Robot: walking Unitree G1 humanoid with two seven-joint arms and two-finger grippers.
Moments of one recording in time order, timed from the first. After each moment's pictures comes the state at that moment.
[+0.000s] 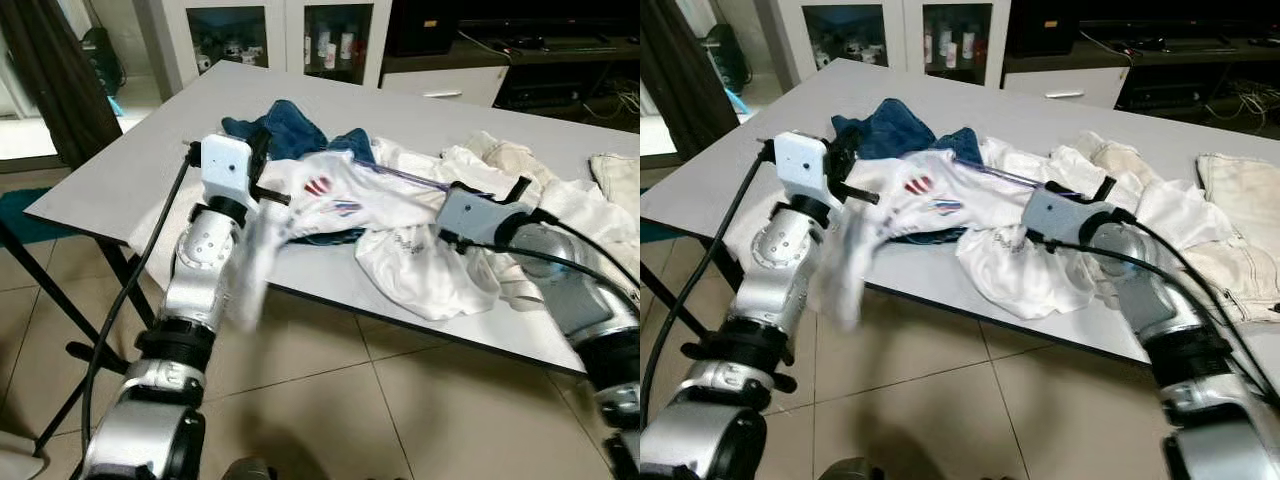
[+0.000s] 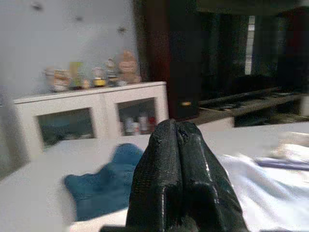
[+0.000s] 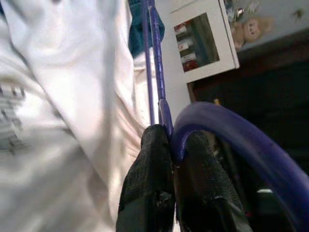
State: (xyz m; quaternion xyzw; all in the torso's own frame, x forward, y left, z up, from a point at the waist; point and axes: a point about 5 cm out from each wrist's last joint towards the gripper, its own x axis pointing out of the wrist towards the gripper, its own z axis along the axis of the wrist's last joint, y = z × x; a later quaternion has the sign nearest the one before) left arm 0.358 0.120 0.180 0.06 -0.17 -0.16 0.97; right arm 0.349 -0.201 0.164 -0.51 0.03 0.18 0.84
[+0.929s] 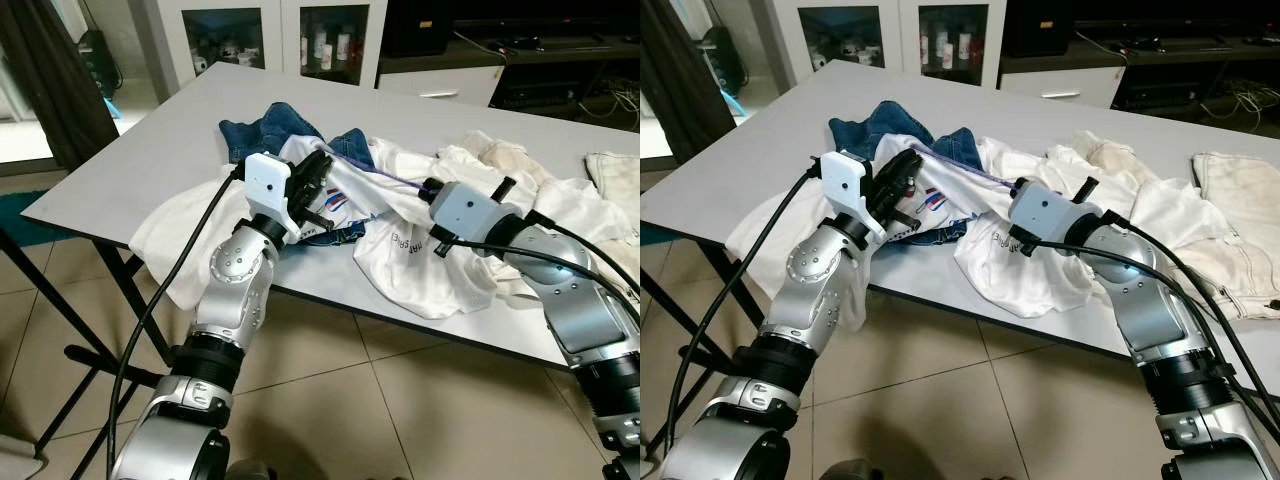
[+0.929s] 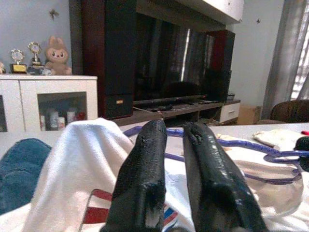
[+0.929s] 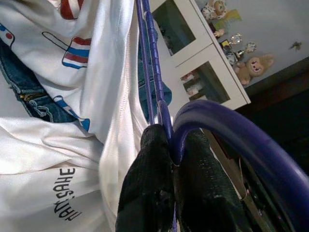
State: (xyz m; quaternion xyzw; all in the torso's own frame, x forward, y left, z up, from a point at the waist) left arm 0.346 0.087 0.171 -0.03 -0.15 -0.27 0.95; right arm 0.323 -0.176 0.186 -0.42 -0.04 0.26 0.87
